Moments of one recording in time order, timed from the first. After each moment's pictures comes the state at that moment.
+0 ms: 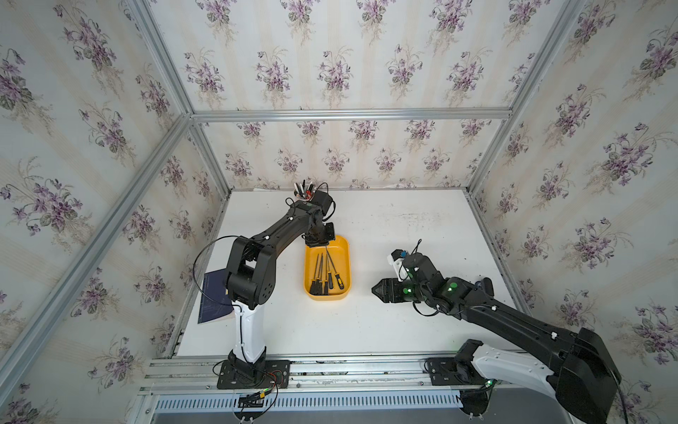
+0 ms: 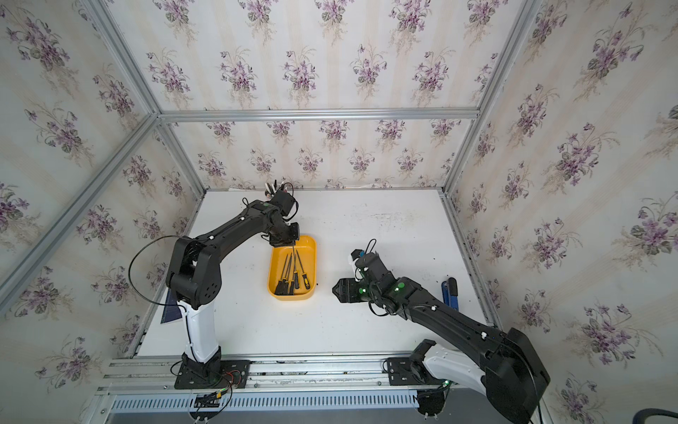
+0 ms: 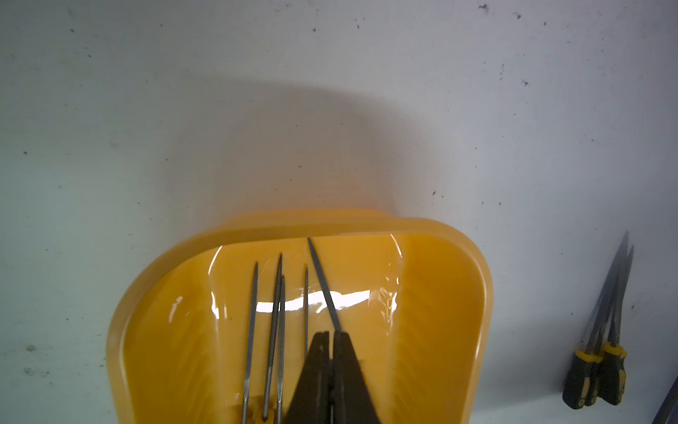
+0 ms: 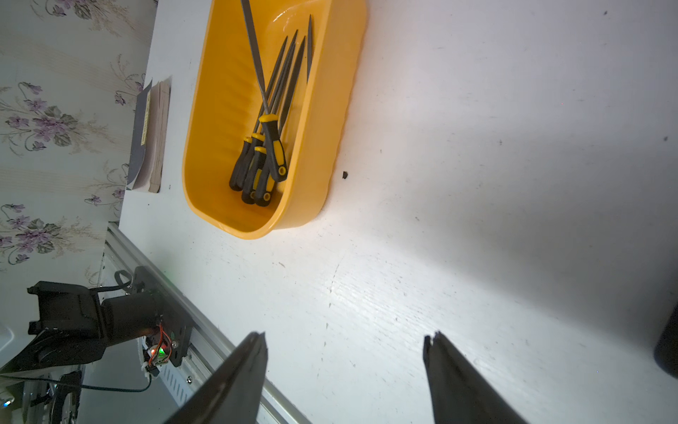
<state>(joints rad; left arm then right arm) -0.41 2.01 1.65 -0.91 0.10 -0.53 0.74 1.11 0.66 -0.41 -0.23 0.63</state>
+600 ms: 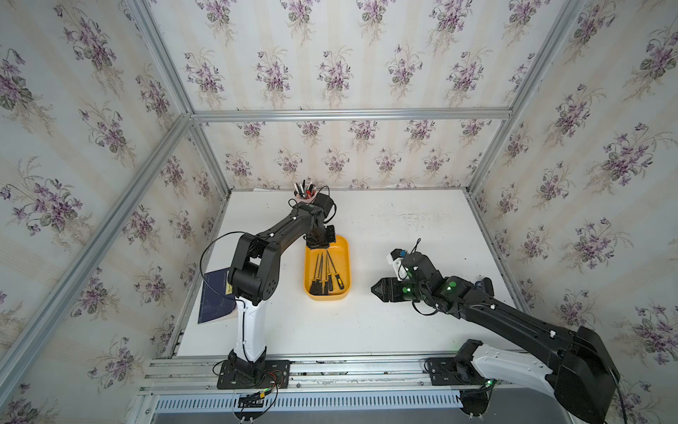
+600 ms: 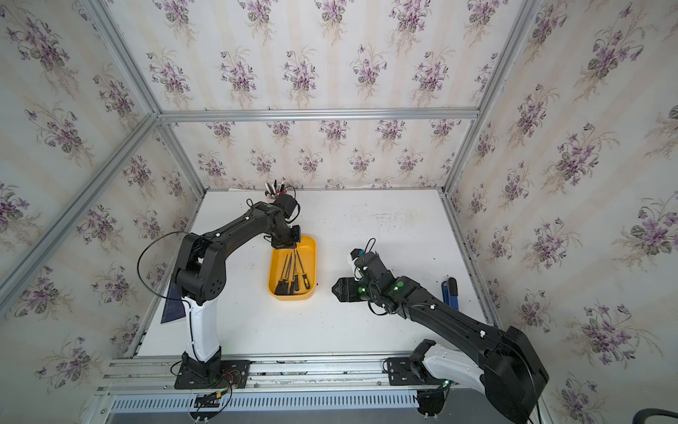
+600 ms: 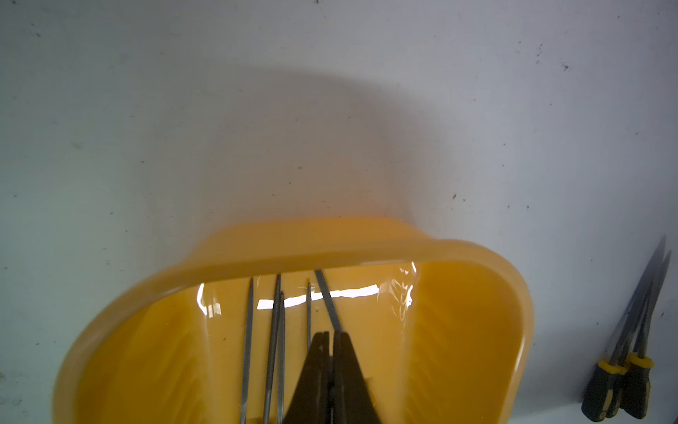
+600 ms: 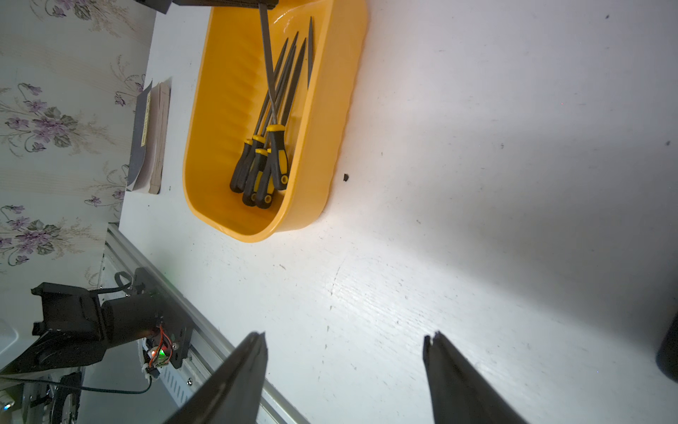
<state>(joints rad) -0.41 2.07 1.66 -0.90 0.11 -0.52 0.74 1.11 0.66 -0.40 -0.23 0.62</state>
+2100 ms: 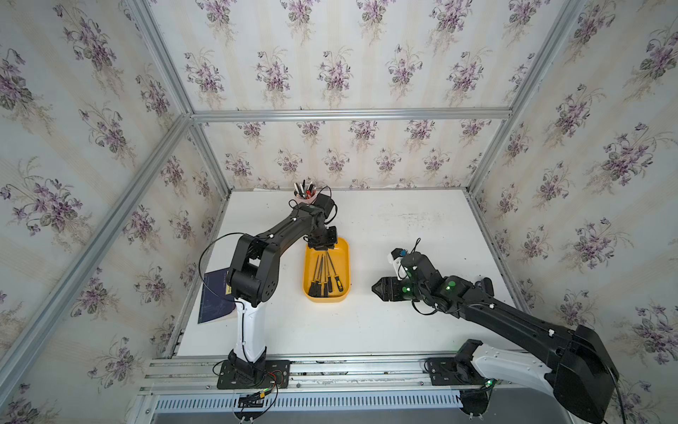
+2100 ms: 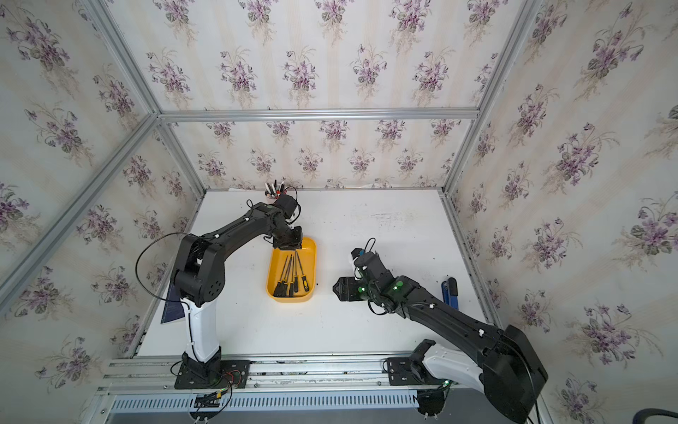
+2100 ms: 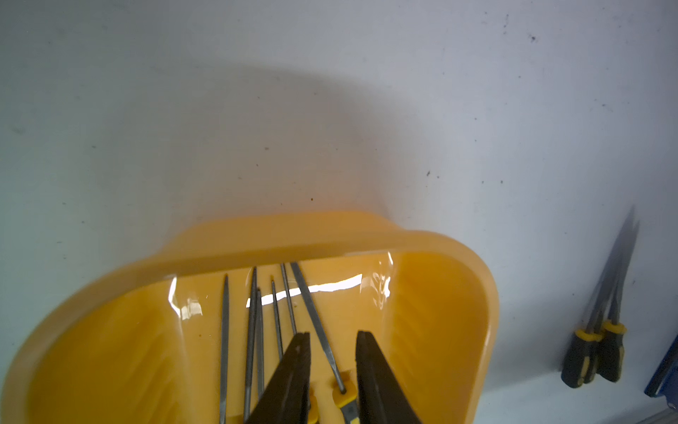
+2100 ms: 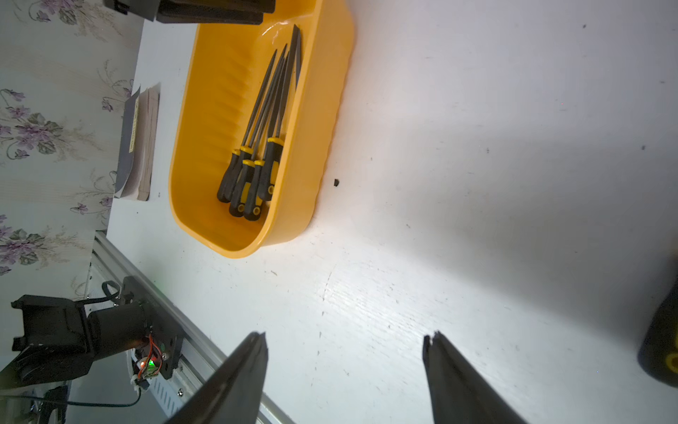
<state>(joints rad) -0.42 2.03 1.63 -0.90 0.19 -0.51 0.74 1.12 0.67 -0.41 -0.19 0.63</state>
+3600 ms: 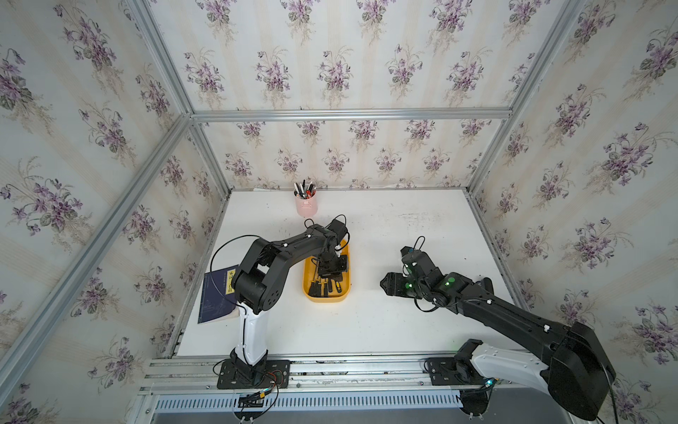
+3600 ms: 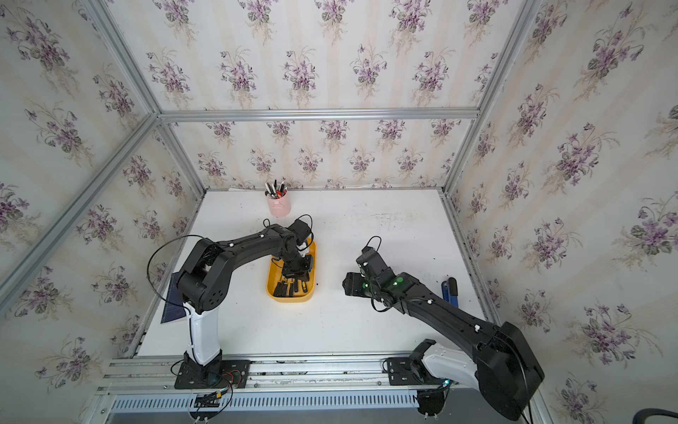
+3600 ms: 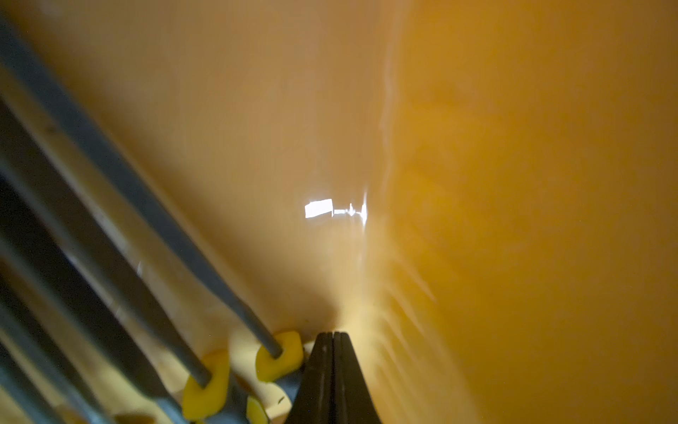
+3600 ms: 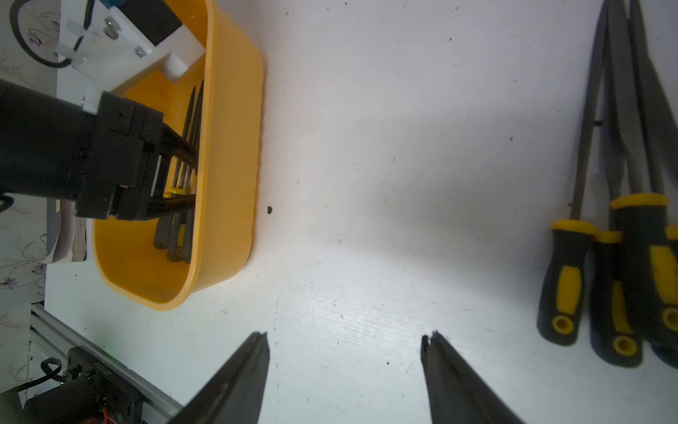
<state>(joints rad) -0.56 2.01 1.38 -0.86 0.32 -0.55 0.69 1.15 0.67 -0.46 -0.08 0.69</state>
